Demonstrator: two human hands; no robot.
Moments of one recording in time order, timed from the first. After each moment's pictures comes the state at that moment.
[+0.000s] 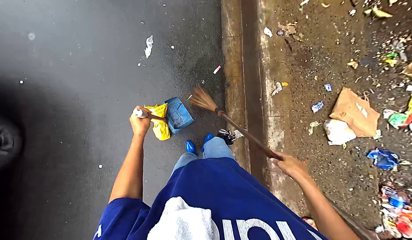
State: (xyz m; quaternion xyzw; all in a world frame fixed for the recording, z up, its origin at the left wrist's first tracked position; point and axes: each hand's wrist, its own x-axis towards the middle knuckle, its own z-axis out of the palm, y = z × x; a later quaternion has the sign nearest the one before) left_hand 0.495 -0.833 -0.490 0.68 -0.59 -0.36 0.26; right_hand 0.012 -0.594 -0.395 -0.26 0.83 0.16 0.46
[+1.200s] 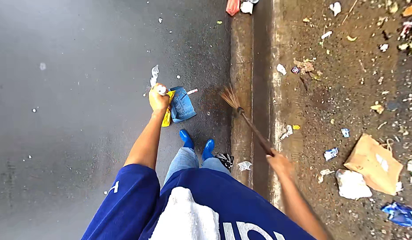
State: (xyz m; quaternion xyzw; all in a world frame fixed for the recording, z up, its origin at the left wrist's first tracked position) left_hand 0.317 -1.286 -0.550 0.70 -0.62 -0.31 0.18; right_hand -0.071 -0.992 -0.499 -0.26 0.86 0.20 0.40
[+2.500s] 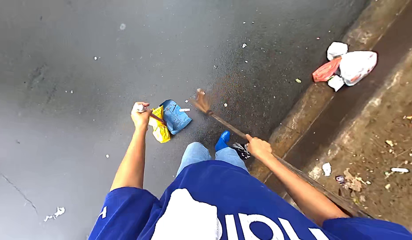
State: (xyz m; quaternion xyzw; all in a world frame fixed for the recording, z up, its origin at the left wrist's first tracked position) left_hand 0.594 -1.375 -0.538 0.86 -0.29 -0.23 0.36; right_hand 0.131 -1.478 -0.566 -0.65 0.54 0.38 0.38
